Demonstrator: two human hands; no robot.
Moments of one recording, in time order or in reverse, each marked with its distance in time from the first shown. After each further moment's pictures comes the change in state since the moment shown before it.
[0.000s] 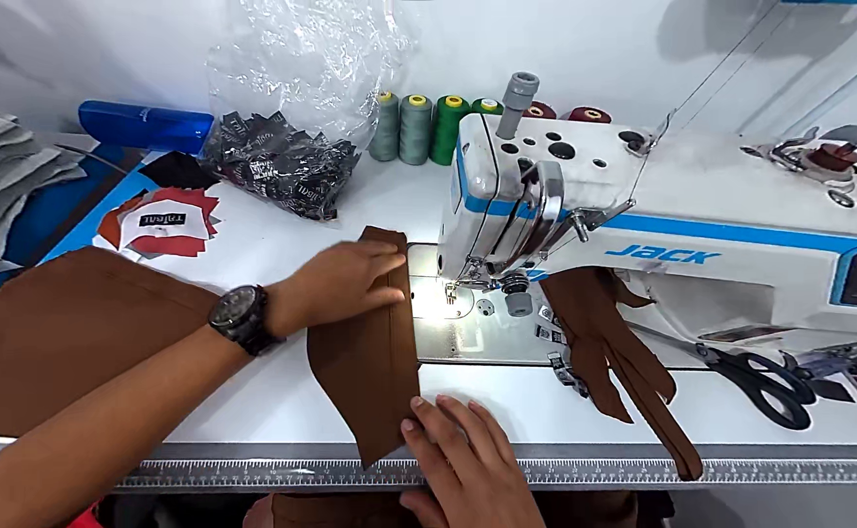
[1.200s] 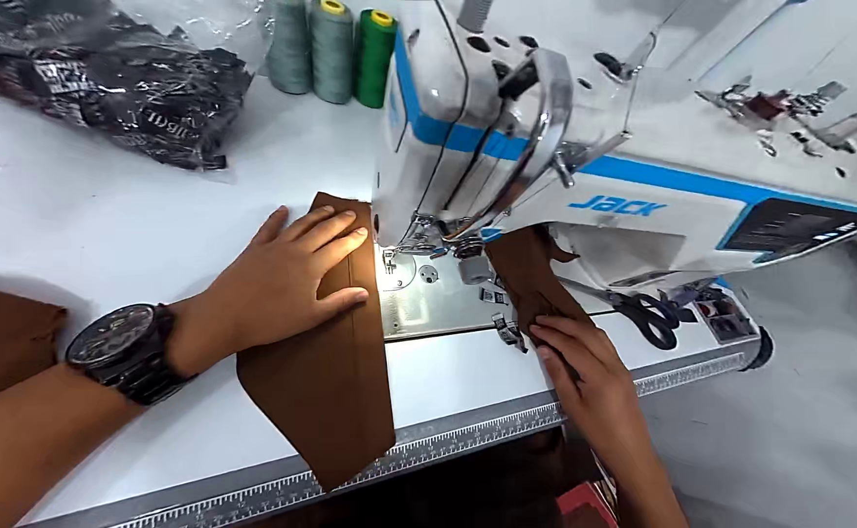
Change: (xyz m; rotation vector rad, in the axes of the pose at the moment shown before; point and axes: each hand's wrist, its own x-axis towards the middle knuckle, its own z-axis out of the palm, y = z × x) left_hand 0.005 0.032 0.039 -0.043 0.030 -0.058; right_hand -0.062 0.157 -0.069 -0.139 0.210 0.339
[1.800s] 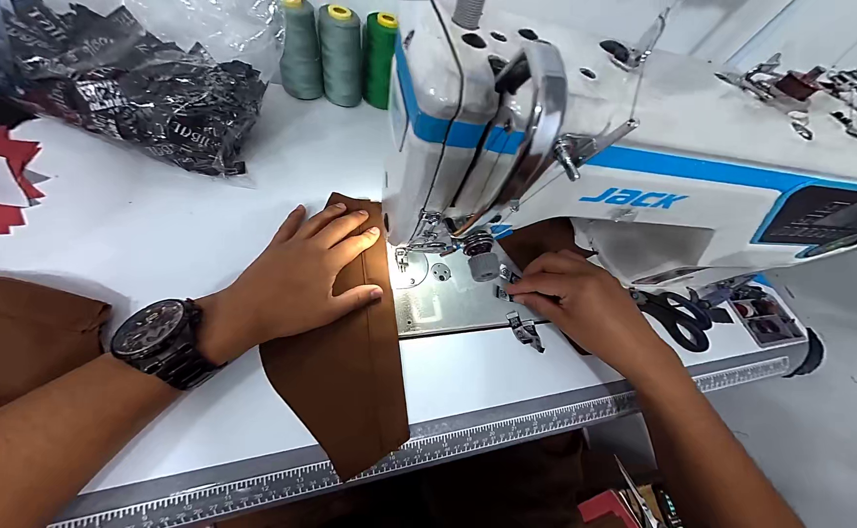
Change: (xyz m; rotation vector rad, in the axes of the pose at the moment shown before) left_hand 0.002 -0.001 -0.002 -0.004 0.010 0.000; right_hand 0.106 0.000 0.001 0.012 -0.251 -0.274
